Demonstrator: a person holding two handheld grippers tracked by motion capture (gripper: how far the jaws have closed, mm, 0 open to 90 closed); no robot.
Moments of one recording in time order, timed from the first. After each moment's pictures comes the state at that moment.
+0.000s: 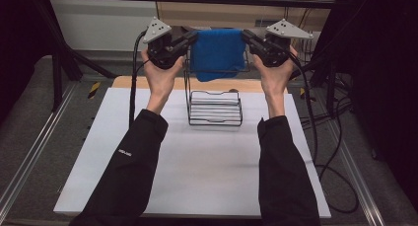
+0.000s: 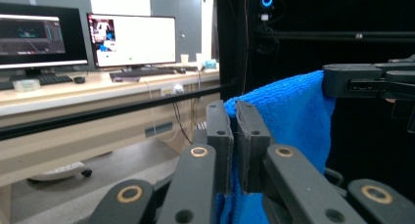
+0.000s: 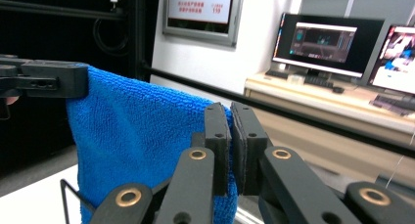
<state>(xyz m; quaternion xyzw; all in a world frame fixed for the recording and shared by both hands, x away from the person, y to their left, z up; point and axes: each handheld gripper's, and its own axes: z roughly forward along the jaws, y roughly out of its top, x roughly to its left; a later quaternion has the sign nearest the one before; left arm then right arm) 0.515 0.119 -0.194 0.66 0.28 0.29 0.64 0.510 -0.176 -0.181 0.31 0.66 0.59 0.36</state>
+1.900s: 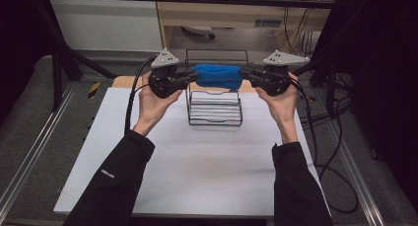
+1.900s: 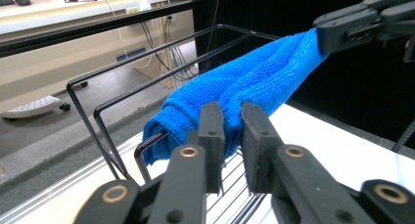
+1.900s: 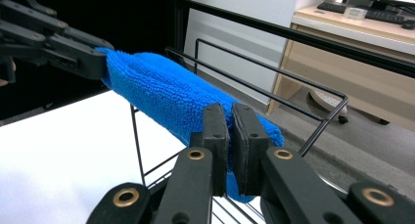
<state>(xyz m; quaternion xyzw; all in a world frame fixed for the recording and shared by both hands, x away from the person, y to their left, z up) 0.478 0.123 -0.232 0.76 0.28 0.22 0.54 0.477 -0.188 -0.229 0.29 0.75 0.53 0.27</state>
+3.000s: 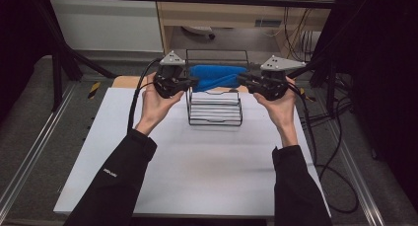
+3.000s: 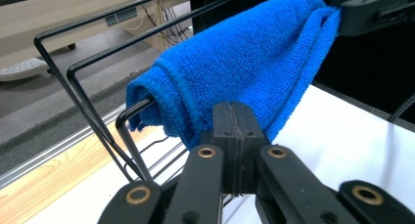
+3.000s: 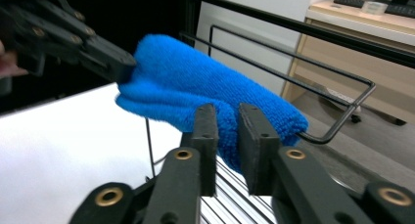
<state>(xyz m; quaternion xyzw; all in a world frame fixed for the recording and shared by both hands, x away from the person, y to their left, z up) 0.491 0.113 -0.243 0.80 0.30 0.18 0.48 0.475 -0.186 -0.240 0.28 0.76 0.54 0.25</state>
